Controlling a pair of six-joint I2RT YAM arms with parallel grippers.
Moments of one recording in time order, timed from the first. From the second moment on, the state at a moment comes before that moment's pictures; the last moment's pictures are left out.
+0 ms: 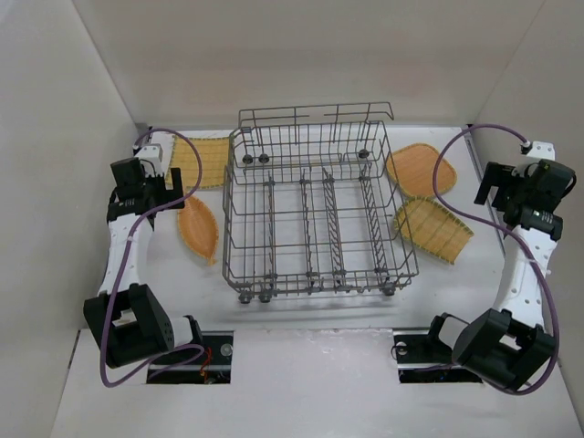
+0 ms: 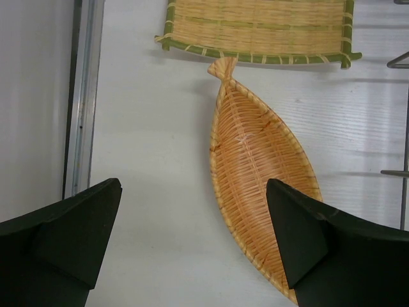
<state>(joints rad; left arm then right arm) 0.27 1.27 1.00 -0.39 0.10 0.16 -0.51 1.12 1.07 -0.48 -0.17 -0.17</state>
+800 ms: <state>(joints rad) 0.32 1.23 0.88 -0.24 0.14 0.16 -0.56 1.13 1.07 -0.14 -0.25 -0.02</state>
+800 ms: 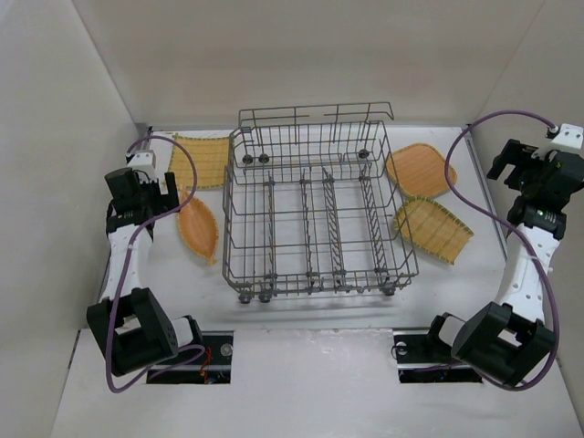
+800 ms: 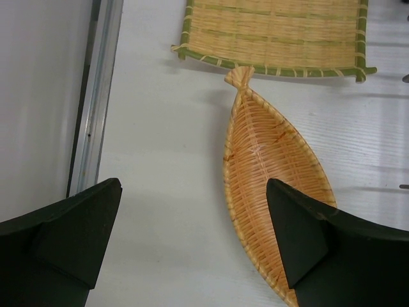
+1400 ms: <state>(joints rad) 0.36 1.32 0.88 -0.20 0.17 0.14 -0.54 1.56 1.33 -0.19 -0.48 0.02</state>
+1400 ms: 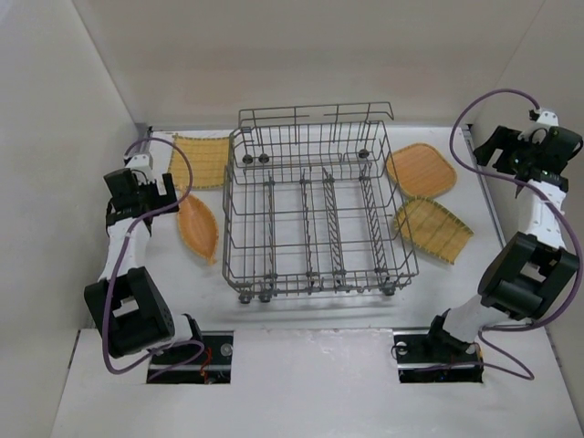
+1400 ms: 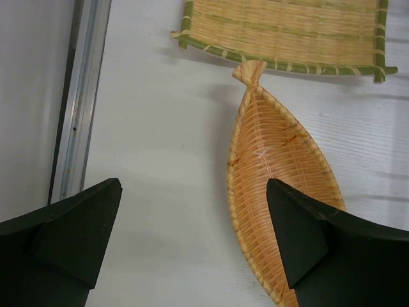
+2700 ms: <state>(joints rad) 0.60 1.24 0.68 0.12 0.20 0.06 -0.56 2.14 1.64 -0.52 -0.69 0.12</state>
